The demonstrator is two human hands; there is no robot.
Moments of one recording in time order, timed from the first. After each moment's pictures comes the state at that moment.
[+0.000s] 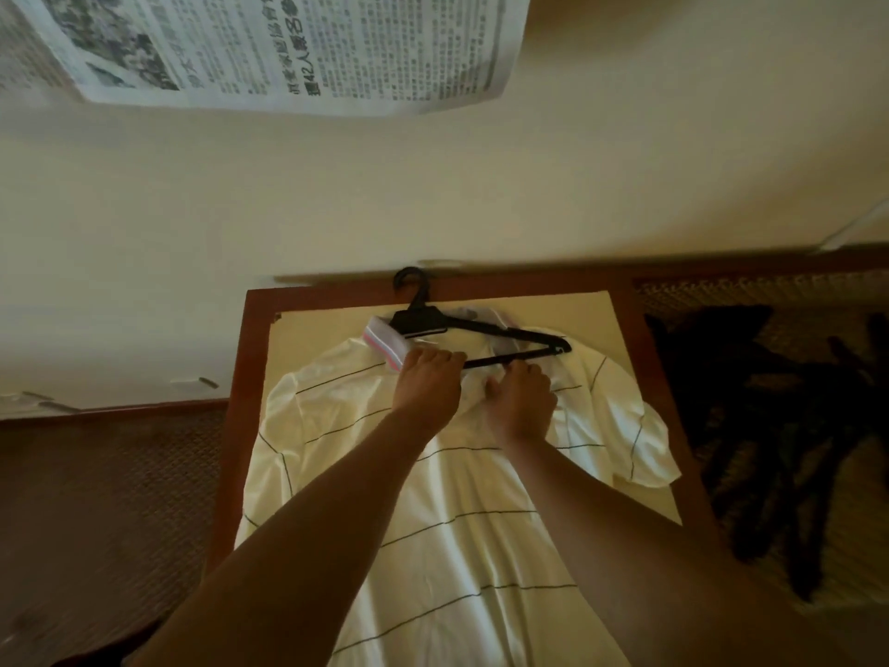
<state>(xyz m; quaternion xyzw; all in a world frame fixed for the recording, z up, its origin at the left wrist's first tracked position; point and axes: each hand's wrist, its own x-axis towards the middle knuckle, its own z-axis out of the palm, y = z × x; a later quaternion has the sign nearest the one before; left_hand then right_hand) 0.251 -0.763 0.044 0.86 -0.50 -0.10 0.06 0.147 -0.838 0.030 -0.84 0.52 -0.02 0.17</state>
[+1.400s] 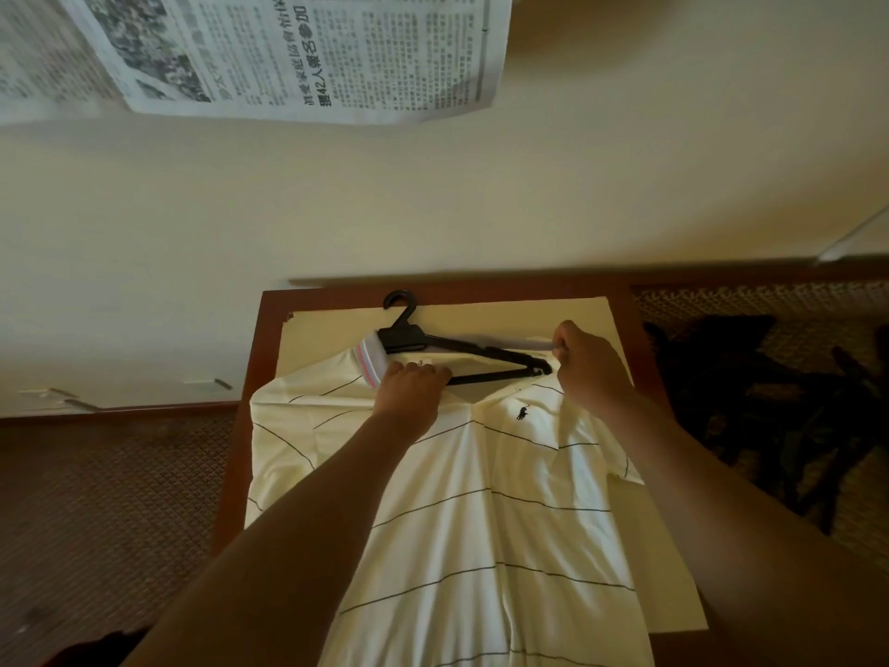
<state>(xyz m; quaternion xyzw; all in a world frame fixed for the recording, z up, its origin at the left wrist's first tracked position) 0.250 -0.732 0.063 0.85 -0.51 -0.09 -0.06 0.103 -0.920 0.101 -0.91 0.36 0.00 0.22</state>
